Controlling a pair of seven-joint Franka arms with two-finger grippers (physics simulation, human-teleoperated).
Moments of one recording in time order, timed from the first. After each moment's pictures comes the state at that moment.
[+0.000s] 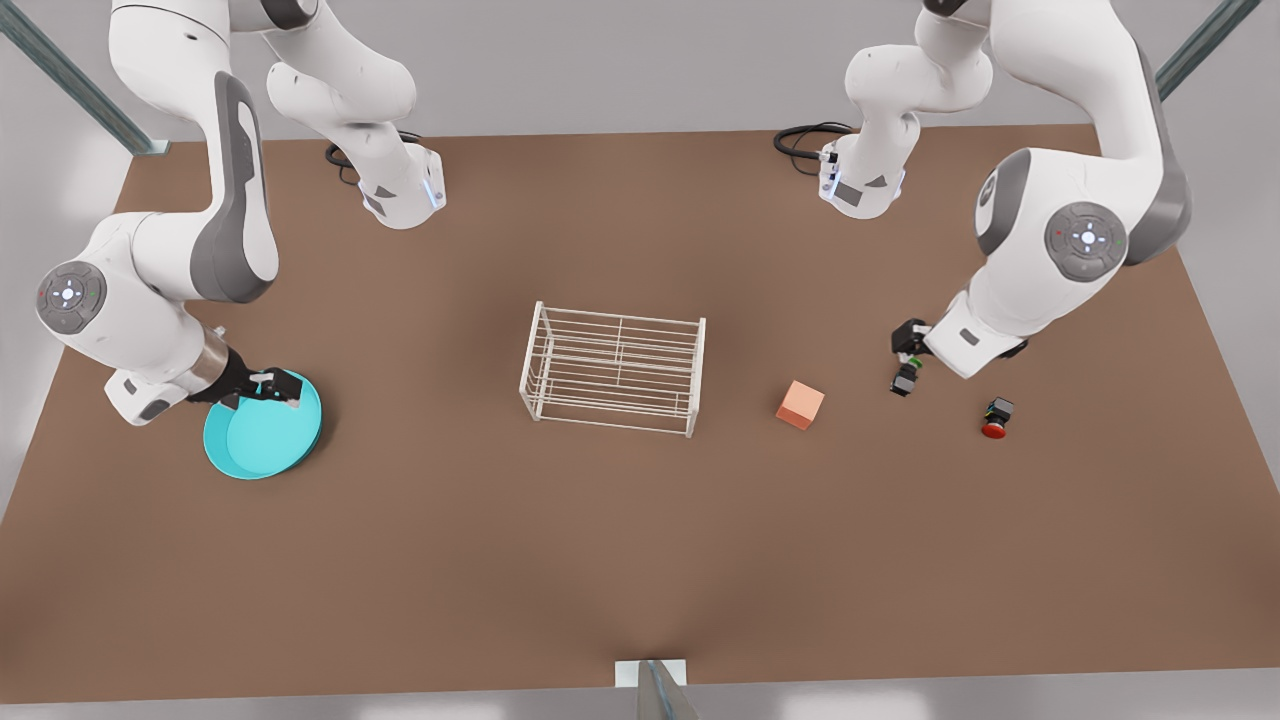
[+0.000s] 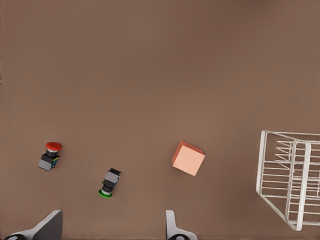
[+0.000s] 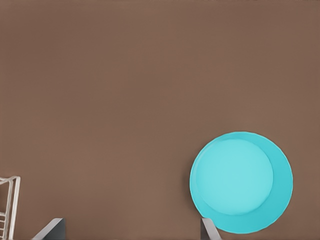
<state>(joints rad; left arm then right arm) -0.08 0.20 -0.15 -1.48 0.05 1.57 -0.15 -0.01 0.15 -0.02 -1.72 0.03 1.85 -0.04</state>
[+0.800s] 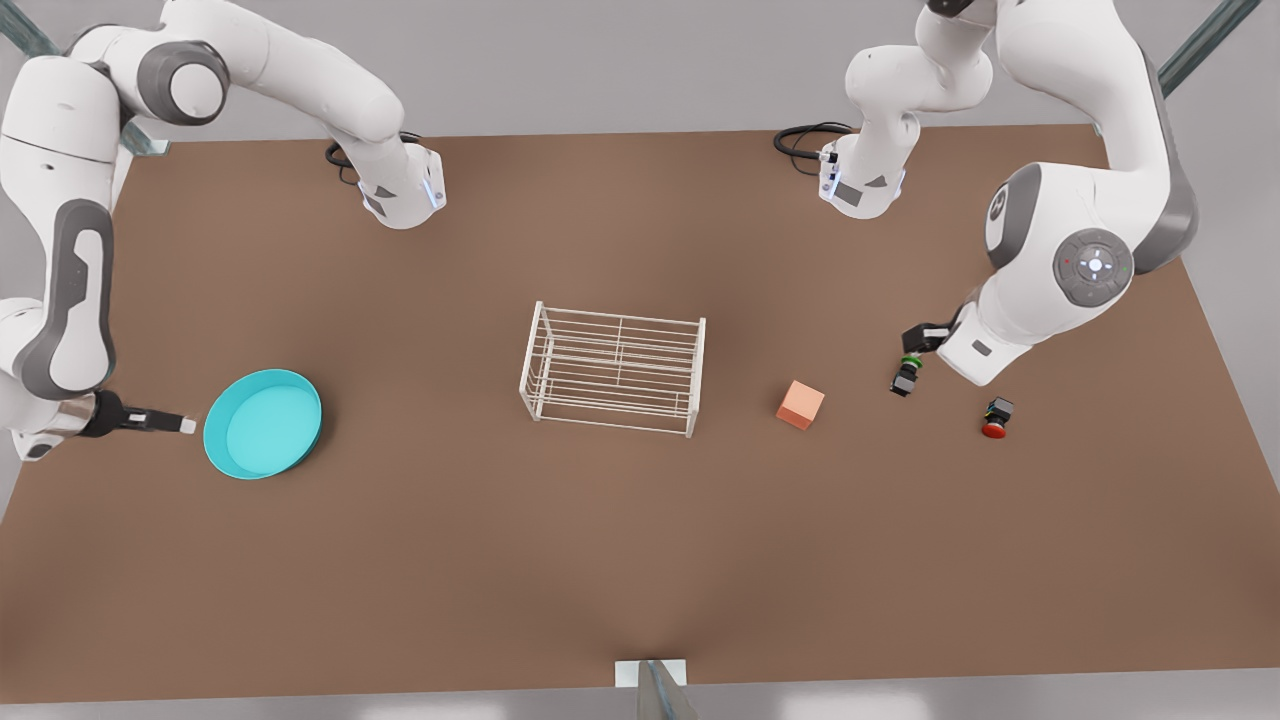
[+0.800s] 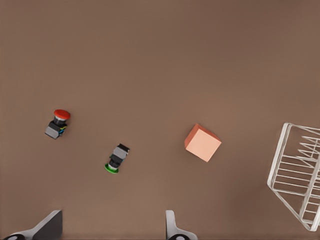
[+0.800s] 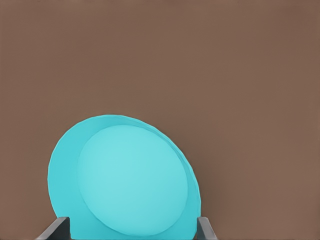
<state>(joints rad) -0.06 0.19 -0.13 -1.52 0.05 1.51 -0.22 -0.73 0.61 0.28 -1.52 0.02 1.89 -0.37</state>
